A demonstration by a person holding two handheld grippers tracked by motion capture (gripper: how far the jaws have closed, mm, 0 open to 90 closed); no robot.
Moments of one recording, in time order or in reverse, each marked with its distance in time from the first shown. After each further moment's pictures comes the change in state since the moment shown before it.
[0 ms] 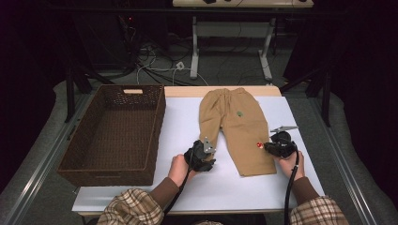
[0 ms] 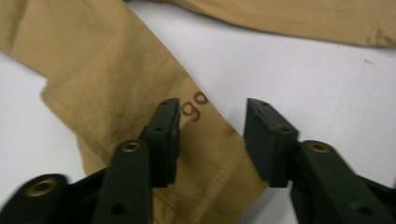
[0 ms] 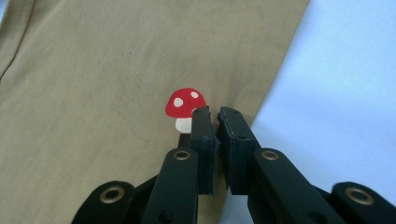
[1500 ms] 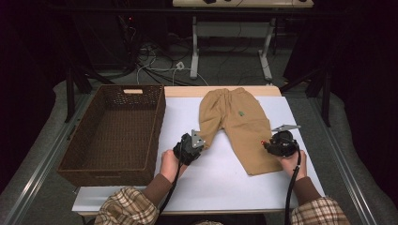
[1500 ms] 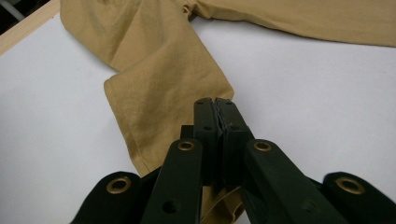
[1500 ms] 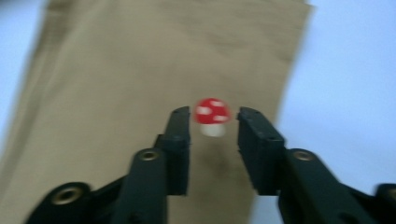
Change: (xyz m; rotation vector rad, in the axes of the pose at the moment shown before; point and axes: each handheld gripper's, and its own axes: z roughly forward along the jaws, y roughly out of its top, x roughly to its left) left arm 0.024 -0.005 -0.034 -0.113 0.130 -0.049; right arm 0.005 0.005 -0.013 -0.035 -0.011 -0.059
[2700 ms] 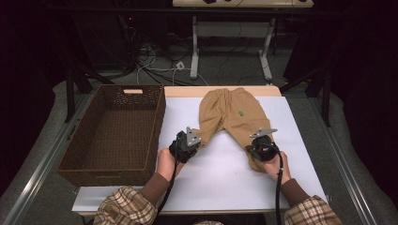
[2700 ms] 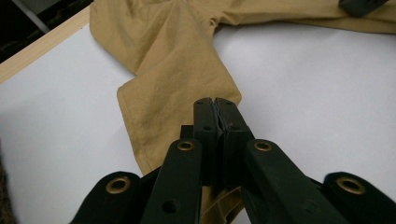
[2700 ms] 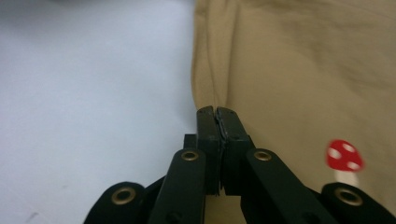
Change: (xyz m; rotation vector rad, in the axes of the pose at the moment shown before) left arm 0.010 -0.001 -0.010 -0.055 0.043 -0.029; right arm 0.051 0.009 0.013 0.005 0.100 -0.122
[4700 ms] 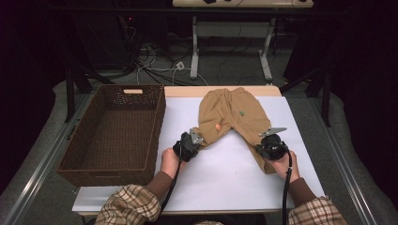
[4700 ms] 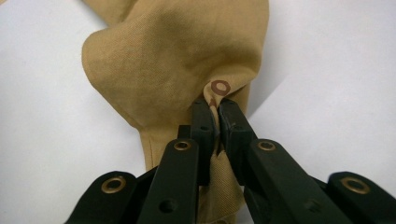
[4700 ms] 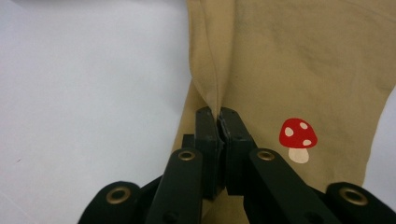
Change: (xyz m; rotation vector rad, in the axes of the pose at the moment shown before) left arm 0.005 -0.015 0.043 0.122 -0.013 -0.013; right arm -0.021 -0.009 -0.007 0.022 -0.013 0.005
